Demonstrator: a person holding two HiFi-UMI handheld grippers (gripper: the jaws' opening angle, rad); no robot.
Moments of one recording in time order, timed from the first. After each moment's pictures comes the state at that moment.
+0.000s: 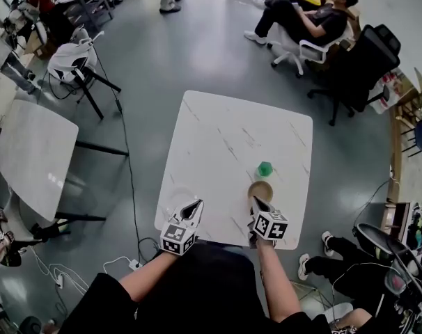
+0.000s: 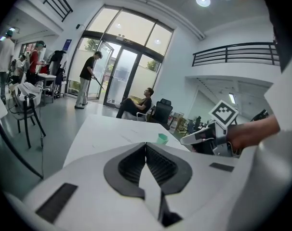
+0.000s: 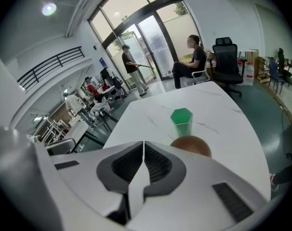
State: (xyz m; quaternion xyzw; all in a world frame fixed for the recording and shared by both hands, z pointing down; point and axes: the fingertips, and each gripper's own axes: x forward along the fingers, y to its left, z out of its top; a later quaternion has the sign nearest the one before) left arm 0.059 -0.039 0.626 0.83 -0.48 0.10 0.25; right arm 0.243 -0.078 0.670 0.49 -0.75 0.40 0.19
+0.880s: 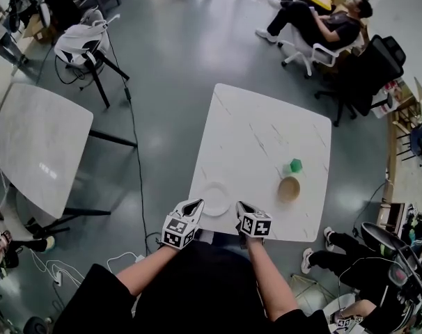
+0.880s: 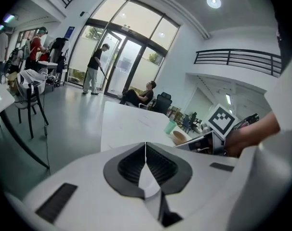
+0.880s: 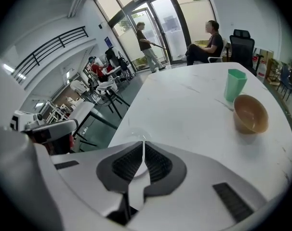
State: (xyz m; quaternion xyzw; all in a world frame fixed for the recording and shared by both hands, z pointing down) left arm -0.085 0.003 0.680 0.83 -0.44 0.13 0.31; right arm 0.060 -0.010 0.741 0.44 -0.74 0.42 0.28
